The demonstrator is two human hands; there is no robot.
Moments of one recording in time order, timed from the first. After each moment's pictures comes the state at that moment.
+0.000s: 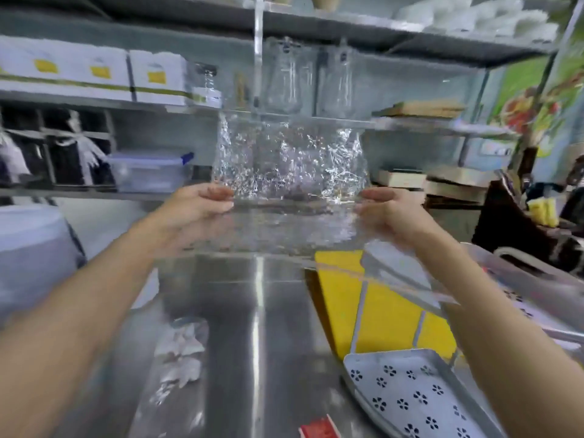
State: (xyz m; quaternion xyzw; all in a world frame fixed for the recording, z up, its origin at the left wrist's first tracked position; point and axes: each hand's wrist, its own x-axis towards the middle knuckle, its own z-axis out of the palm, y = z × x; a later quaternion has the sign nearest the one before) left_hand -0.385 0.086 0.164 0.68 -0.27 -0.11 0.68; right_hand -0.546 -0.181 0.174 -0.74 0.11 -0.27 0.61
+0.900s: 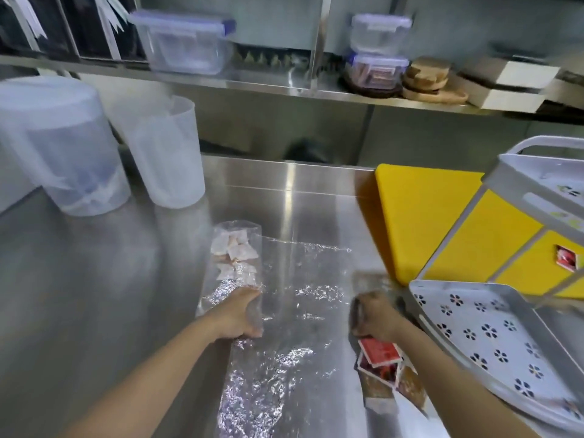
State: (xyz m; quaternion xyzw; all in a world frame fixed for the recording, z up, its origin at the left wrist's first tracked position) left_hand -0.401 0.158 -0.145 0.88 -0.22 -0.32 0.26; right_hand -0.509 -0.108 -0.139 -0.93 0.24 0.19 0.22
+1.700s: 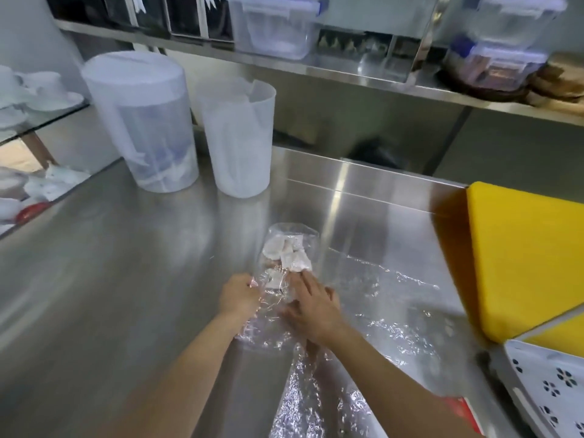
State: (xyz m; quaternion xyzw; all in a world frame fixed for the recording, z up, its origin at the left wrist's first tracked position) left_hand -0.352 0.204 -0.154 0.88 0.14 -0.12 0.43; right_hand -0.386 0.051 -0.176 -0.98 -0.03 0.12 0.17
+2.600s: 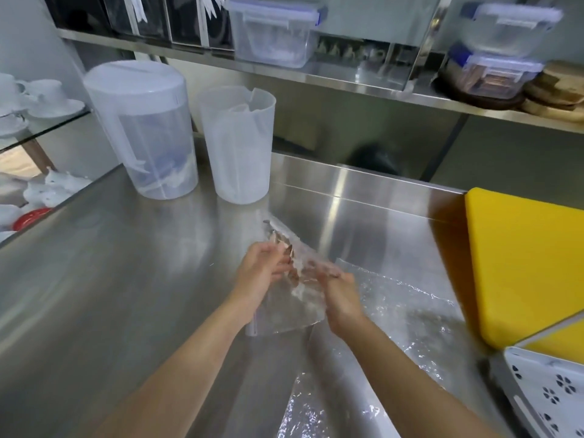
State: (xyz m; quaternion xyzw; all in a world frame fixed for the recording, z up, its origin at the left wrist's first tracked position) left_hand -0.345 0.181 -0.103 0.68 0.05 -0.12 0.72; right_hand -0.383 0.047 -0.108 -0.67 0.21 -0.02 0.72
